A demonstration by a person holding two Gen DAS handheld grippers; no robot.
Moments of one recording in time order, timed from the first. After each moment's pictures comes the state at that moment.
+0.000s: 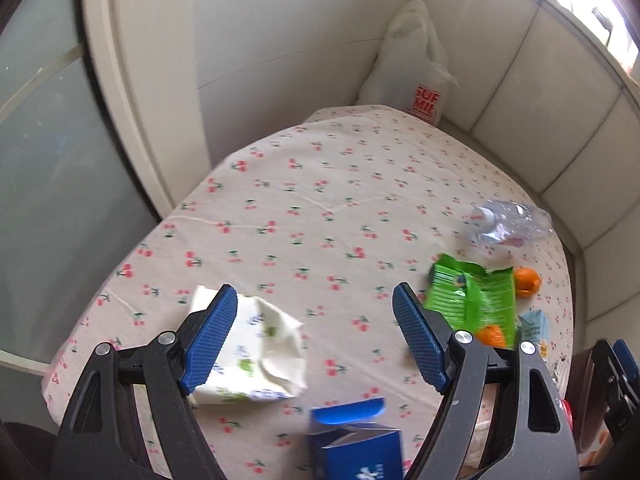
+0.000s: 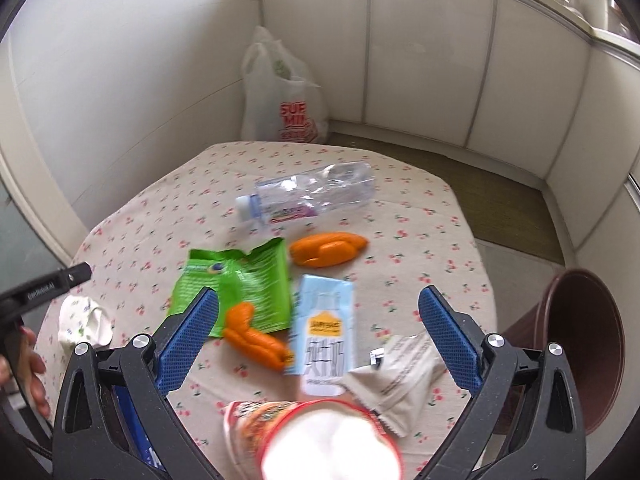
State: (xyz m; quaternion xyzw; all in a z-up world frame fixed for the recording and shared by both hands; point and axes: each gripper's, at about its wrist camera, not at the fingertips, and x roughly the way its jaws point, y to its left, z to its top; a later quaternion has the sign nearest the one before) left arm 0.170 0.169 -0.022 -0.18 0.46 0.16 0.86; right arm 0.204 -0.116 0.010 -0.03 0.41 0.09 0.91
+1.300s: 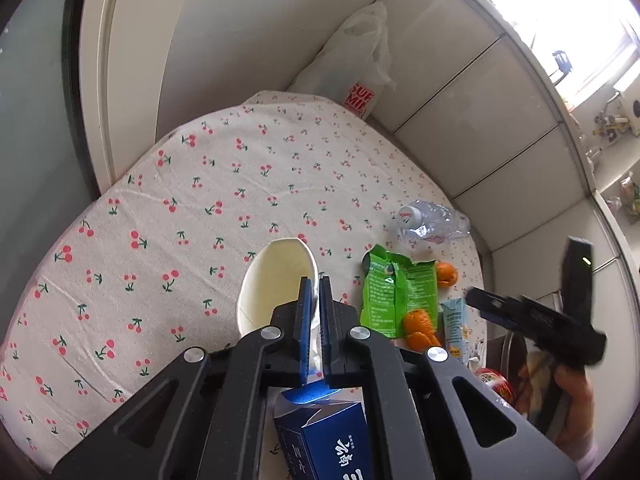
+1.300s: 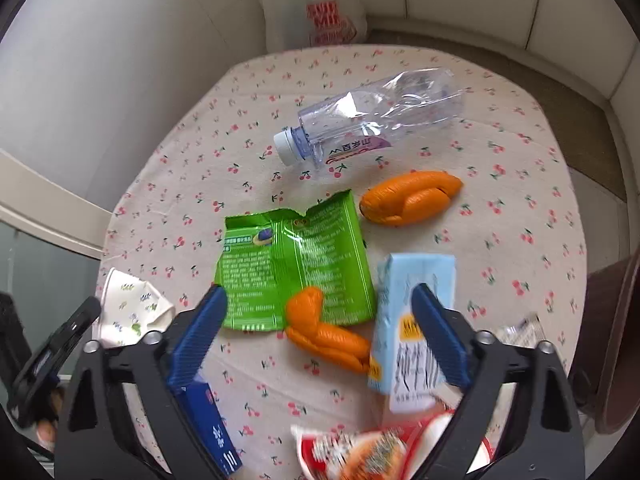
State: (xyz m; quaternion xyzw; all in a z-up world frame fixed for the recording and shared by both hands) left arm 0.158 0.196 -0.027 -0.30 0.43 -0.01 0.85; right arm 0.299 -0.075 -0.036 0.04 0.60 0.15 0.78
